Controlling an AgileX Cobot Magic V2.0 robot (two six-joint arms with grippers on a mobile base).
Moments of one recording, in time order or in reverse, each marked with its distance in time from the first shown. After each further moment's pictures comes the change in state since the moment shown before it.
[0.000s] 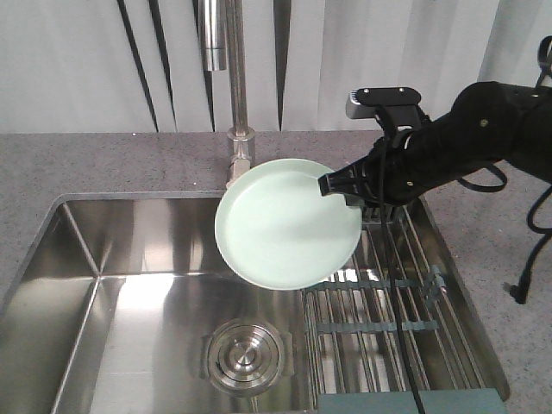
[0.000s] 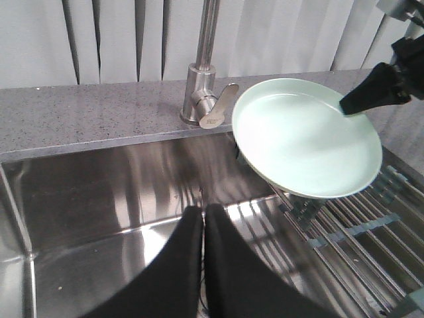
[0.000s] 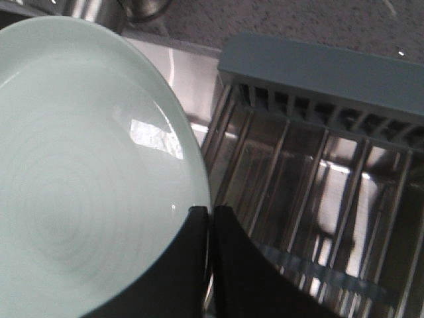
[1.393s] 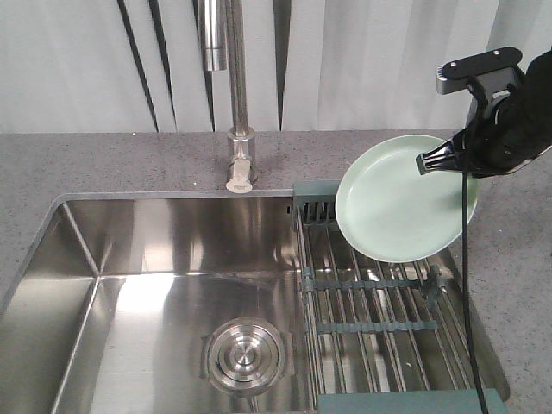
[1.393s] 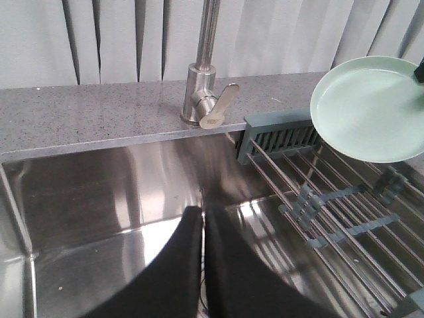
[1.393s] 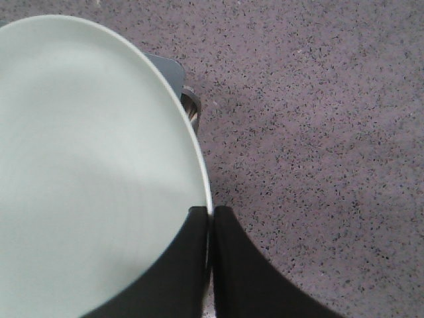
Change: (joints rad) left arm 0.000 0.000 0.000 0.000 -0.001 0.000; right arm -0.145 -0.044 -0.071 -0.512 0.155 0.200
